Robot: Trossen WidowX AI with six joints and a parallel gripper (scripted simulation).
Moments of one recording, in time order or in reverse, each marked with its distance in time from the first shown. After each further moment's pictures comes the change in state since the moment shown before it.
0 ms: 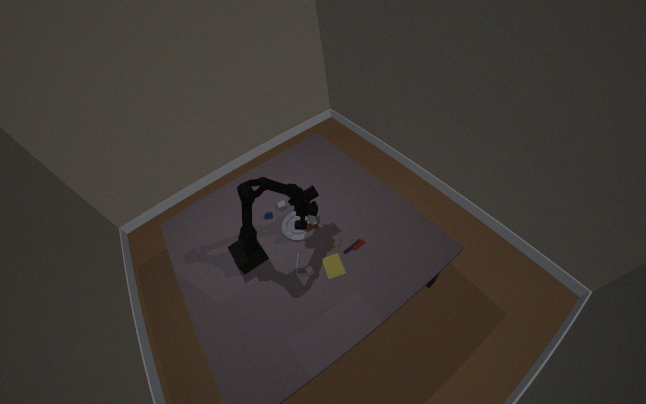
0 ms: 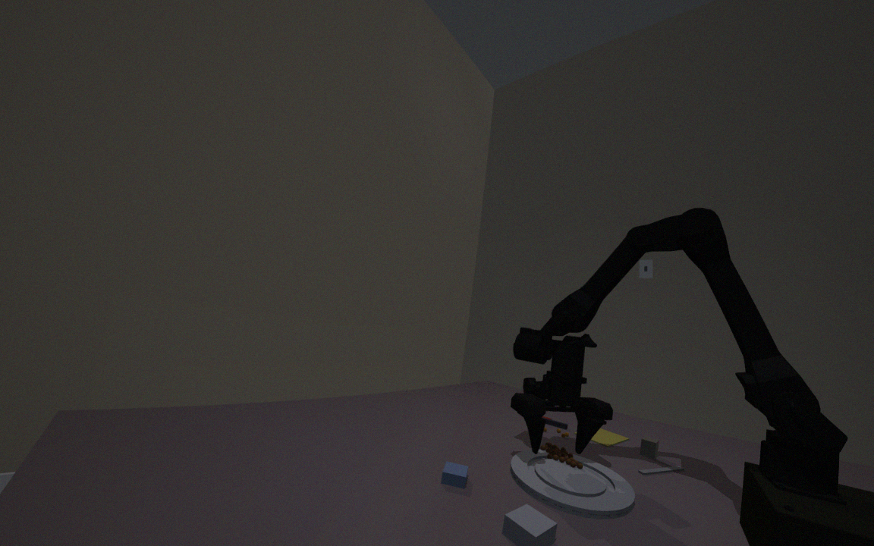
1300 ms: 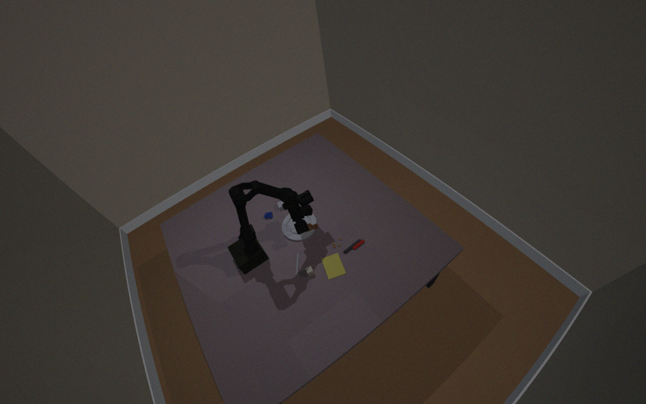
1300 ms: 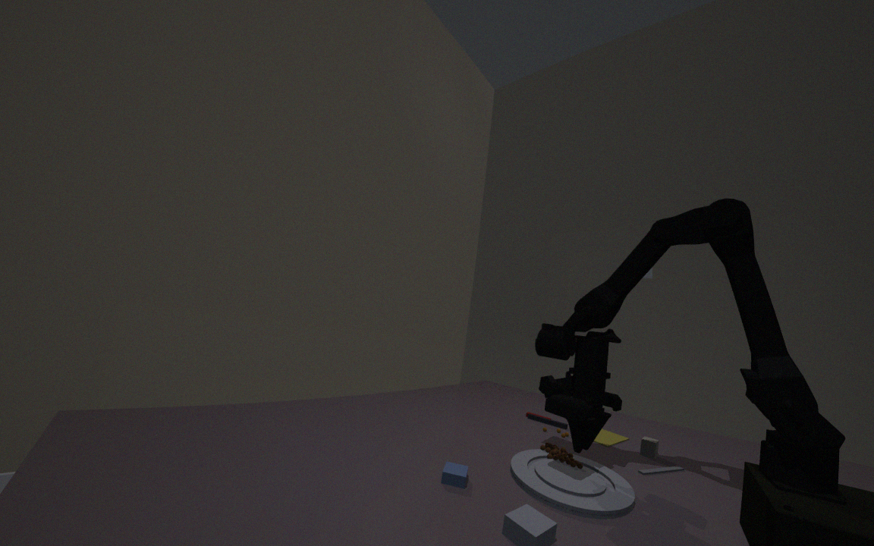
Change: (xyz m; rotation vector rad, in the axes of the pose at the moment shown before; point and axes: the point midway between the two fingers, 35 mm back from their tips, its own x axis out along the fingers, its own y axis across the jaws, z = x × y) arm -0.013 -0.036 -0.020 -0.448 -0.001 -0.001
